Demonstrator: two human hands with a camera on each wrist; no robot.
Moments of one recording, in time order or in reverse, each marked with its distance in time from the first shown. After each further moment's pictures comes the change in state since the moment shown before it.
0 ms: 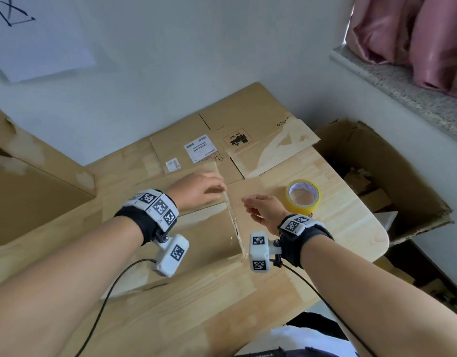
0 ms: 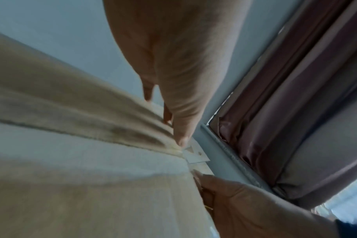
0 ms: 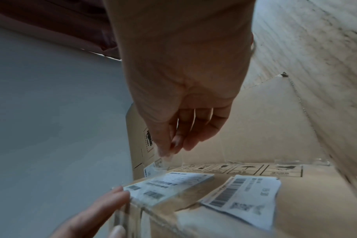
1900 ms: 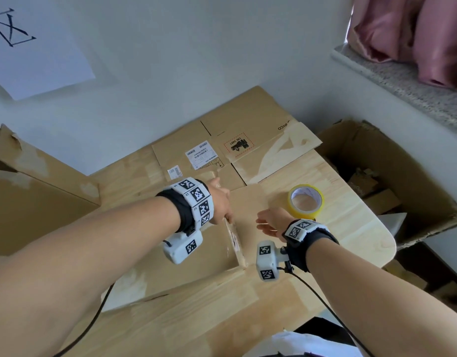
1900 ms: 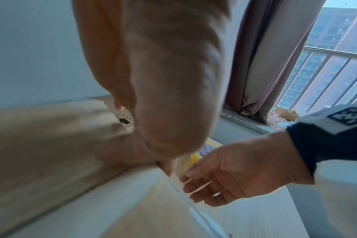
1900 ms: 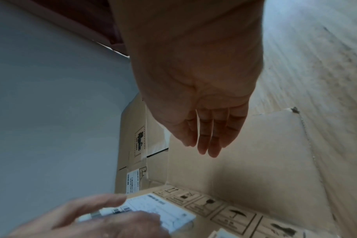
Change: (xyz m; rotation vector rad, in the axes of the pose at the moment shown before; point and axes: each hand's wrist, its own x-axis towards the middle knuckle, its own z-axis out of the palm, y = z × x) left_hand 0.050 0.050 -0.003 0.647 -0.773 -0.119; right_hand 0.013 -0.007 -0.021 -0.259 0.095 0.247
